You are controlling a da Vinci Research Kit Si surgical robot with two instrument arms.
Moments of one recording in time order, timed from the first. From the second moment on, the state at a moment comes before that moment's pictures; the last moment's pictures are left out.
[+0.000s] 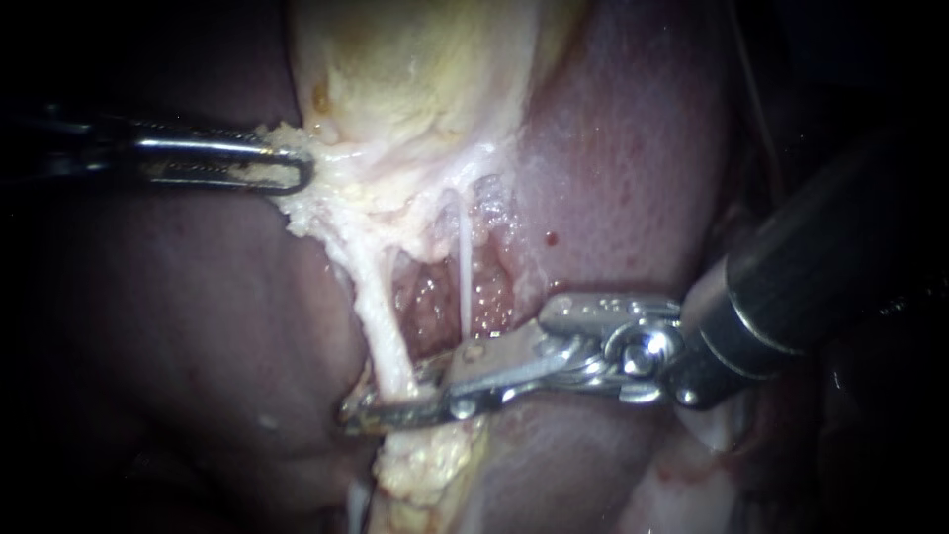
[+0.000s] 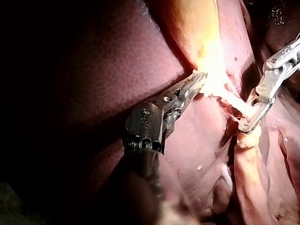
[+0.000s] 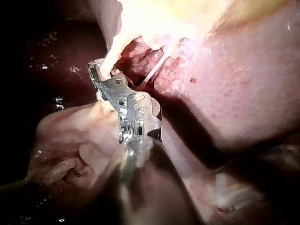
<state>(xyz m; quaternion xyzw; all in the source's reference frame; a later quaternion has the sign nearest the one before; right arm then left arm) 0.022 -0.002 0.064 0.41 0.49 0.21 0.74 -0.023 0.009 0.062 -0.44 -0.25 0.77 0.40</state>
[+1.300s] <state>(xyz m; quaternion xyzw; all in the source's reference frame) 0.015 0.000 0.065 0.24 0.58 0.12 0.77 -0.023 0.009 0.062 -0.44 -0.25 0.77 0.40</state>
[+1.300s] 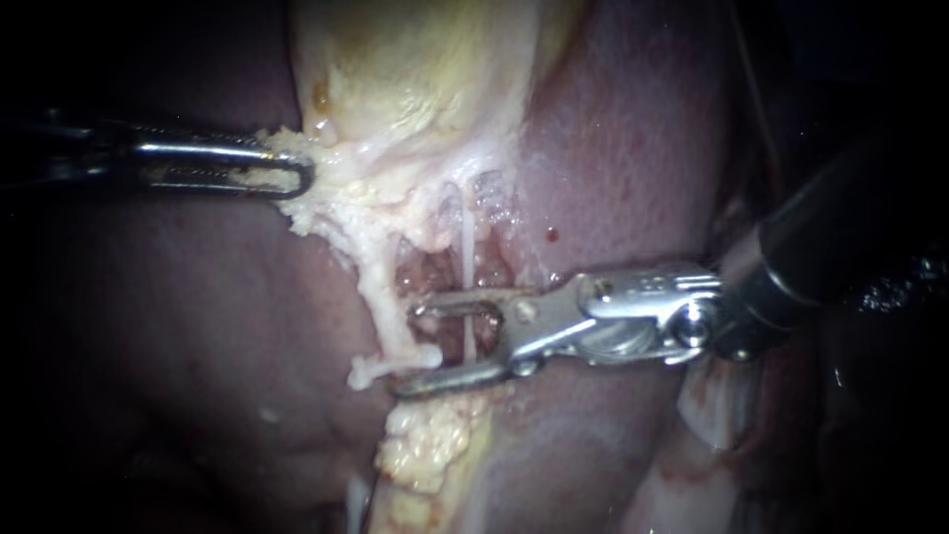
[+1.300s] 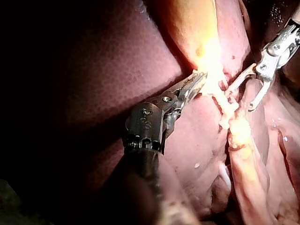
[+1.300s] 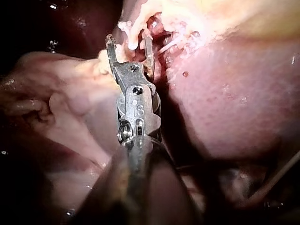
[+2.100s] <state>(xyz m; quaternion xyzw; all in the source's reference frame) 0.004 0.004 0.060 0.21 0.58 0.11 0.78 -0.025 0.008 0.064 -0.44 -0.25 0.77 0.39</state>
